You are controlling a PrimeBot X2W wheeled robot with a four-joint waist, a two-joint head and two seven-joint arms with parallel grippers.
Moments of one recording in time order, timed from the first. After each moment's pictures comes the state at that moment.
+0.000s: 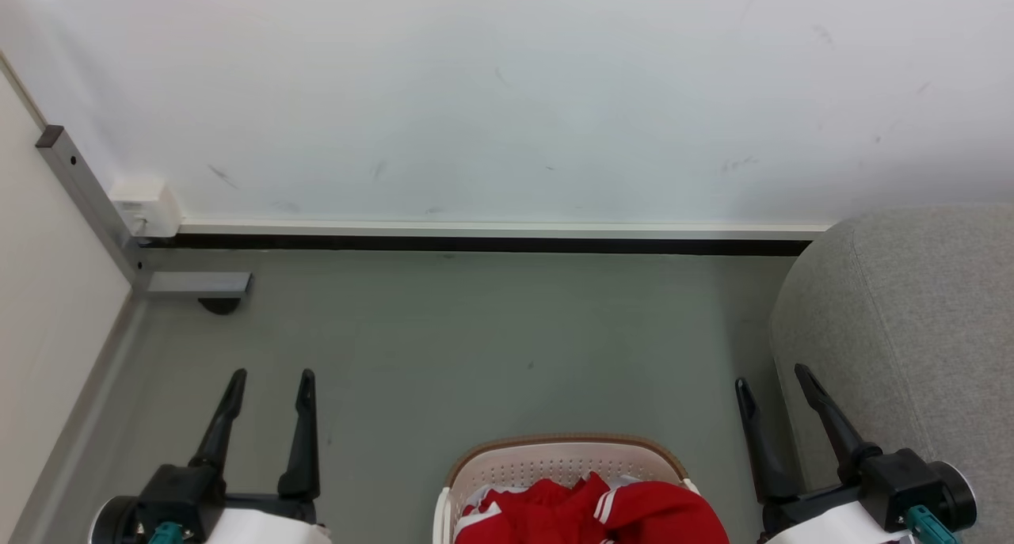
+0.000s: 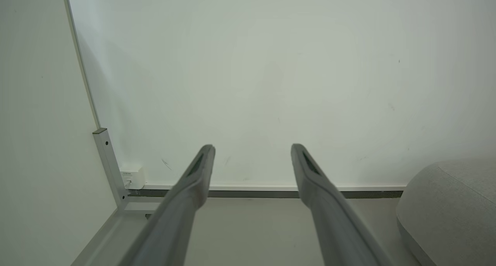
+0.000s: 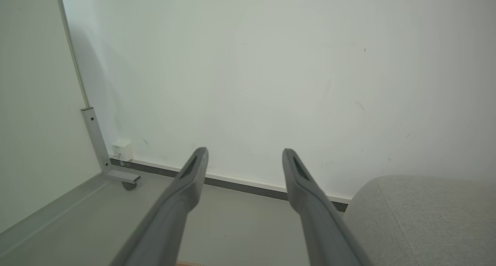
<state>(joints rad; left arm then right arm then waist) -0.05 0.05 0.03 0.09 -0.05 -0.04 -0.26 -0.13 -0.05 0.16 0.25 0.17 0.13 -0.26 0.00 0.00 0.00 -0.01</state>
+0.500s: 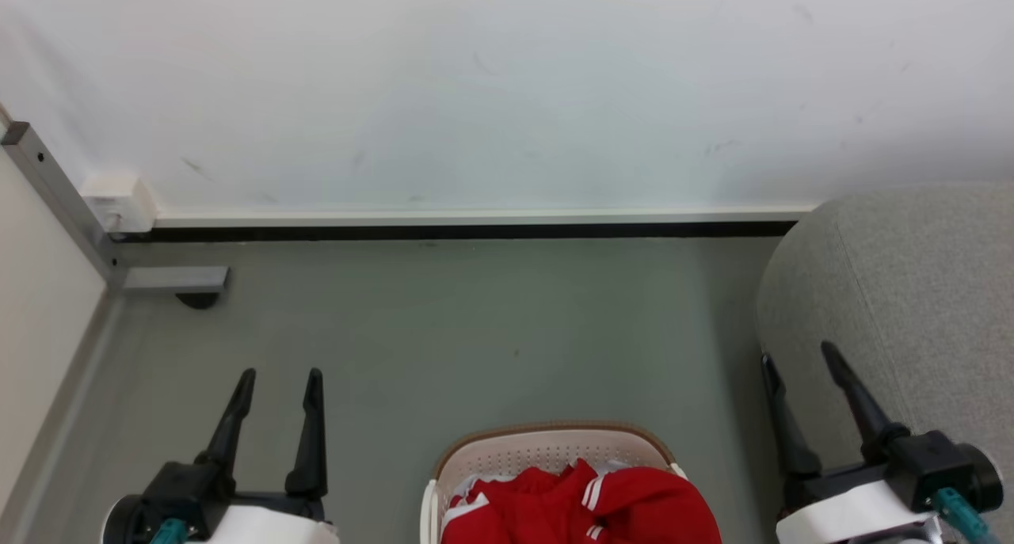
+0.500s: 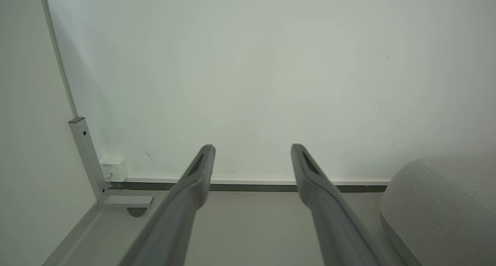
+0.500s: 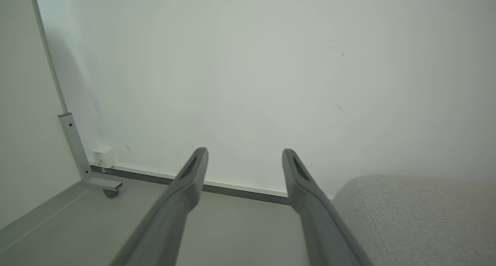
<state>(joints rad) -0.06 0.05 0.01 0.11 -0.08 -0.05 -0.26 -0.16 -0.06 0.12 0.24 0.17 0.13 -0.26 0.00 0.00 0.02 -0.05</state>
